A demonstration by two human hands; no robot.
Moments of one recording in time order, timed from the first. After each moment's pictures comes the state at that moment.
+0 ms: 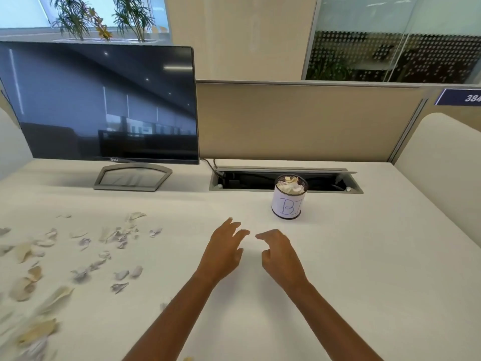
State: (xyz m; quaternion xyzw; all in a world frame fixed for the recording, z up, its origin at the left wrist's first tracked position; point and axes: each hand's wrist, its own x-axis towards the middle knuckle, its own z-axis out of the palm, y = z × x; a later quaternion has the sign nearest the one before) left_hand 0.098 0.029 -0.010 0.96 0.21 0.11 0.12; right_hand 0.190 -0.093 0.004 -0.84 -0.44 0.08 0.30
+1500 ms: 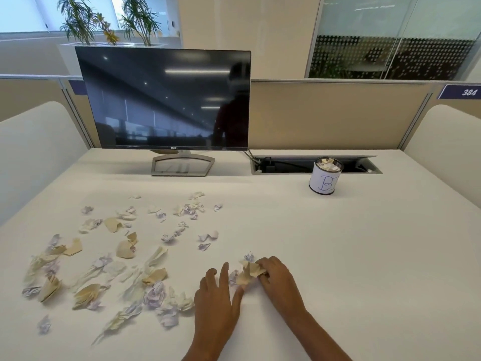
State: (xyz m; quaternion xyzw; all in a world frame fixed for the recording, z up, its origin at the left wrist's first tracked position) left_hand -0.150 -0.001 -0.037 0.91 0.39 0.07 0.15; right_hand -0.021 -0.075 -0.031 -0.85 -0.41 0.11 0.32
